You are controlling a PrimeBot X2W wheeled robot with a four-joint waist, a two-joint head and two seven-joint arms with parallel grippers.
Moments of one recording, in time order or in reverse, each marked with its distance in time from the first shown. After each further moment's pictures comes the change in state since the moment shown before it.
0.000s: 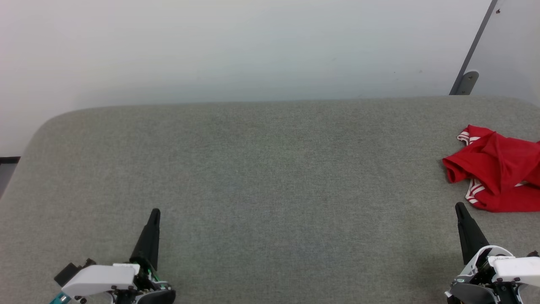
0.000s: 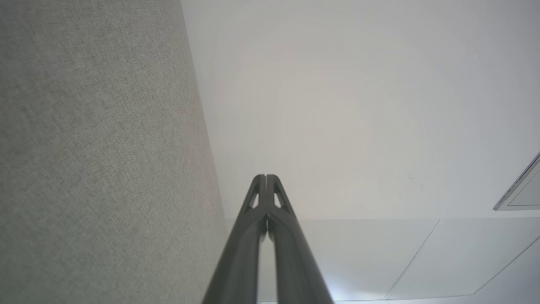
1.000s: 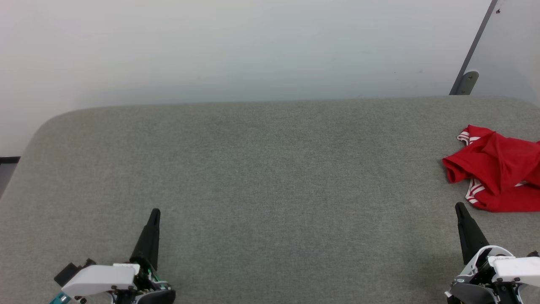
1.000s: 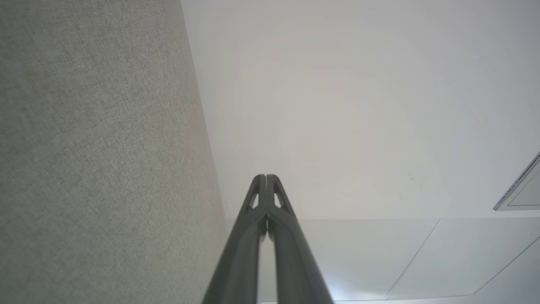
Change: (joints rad) left arm 0.000 0.000 0.000 0.000 0.000 0.000 0.000; right arm 0.000 0.000 0.000 0.000 0.000 0.000 0.000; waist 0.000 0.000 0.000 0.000
